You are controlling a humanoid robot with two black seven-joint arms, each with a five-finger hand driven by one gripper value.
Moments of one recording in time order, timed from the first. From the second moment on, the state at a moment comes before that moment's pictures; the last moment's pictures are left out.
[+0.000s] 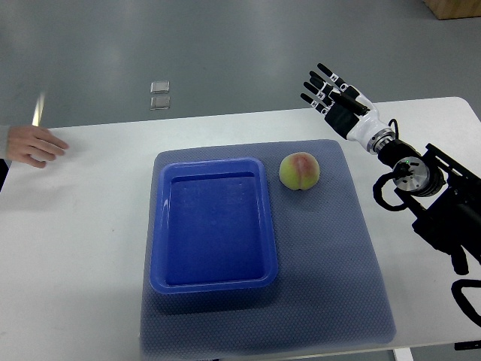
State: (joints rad) left arm -0.02 0.00 -0.05 -0.26 0.01 -0.03 0.14; right arm 0.74 -0.14 0.95 0.63 -0.12 0.36 0.13
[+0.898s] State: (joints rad) left arm -0.02 0.00 -0.05 -0.26 0.00 -0.03 0.14; right arm 0.98 -0.32 0.55 0.65 -0.55 0.41 0.12
